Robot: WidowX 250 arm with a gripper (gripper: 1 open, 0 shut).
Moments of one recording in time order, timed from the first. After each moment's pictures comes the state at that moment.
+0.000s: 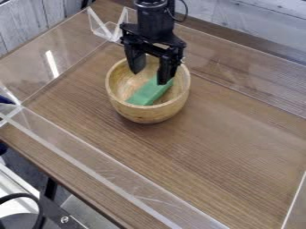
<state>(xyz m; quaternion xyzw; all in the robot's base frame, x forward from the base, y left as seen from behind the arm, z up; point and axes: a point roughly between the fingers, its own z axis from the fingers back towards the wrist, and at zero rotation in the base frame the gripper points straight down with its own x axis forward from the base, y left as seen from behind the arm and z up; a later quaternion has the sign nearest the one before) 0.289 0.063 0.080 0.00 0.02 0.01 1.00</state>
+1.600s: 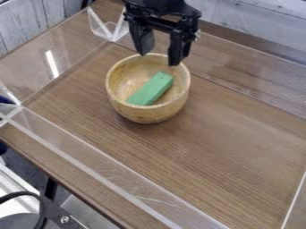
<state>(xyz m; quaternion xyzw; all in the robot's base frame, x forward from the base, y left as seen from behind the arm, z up) 0.272 0.023 0.135 -0.03 0.00 -0.01 1.00</state>
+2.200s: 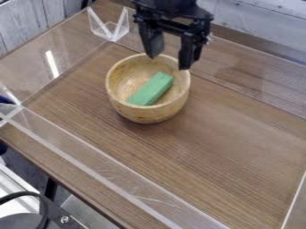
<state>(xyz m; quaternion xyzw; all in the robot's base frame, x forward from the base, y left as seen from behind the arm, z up) 0.270 0.005 0.137 -0.03 0.00 -0.03 1.00</state>
